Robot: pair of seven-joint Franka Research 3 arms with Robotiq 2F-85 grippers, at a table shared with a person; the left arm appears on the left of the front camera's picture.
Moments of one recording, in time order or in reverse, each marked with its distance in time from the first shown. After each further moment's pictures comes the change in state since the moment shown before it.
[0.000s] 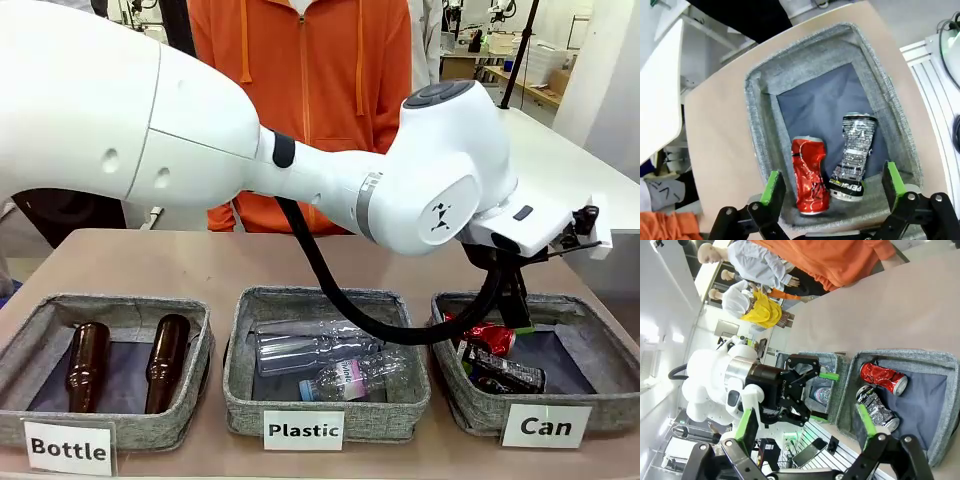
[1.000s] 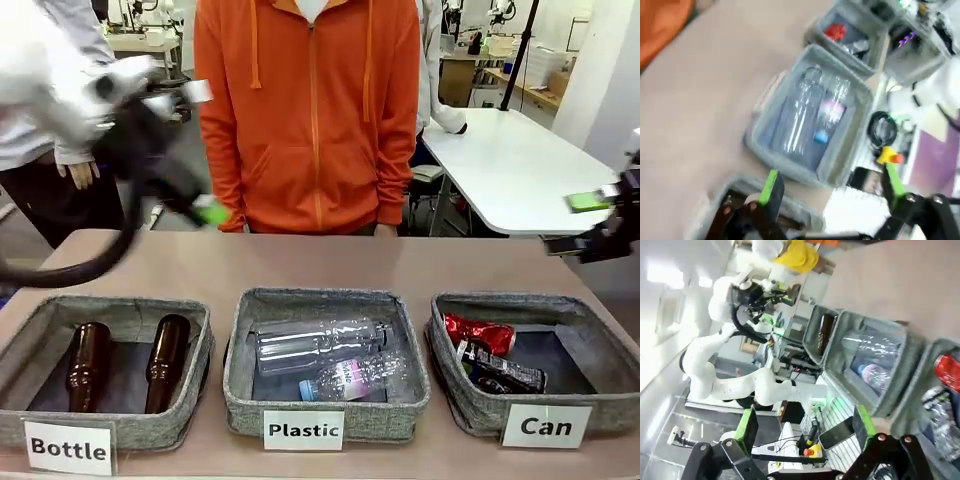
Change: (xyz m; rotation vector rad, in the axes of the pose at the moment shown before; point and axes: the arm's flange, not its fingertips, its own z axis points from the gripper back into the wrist) left arm -0.361 -0.065 0.320 -0.155 -0.223 1.083; right arm -0.019 0.032 -0.162 0.202 0.318 0.026
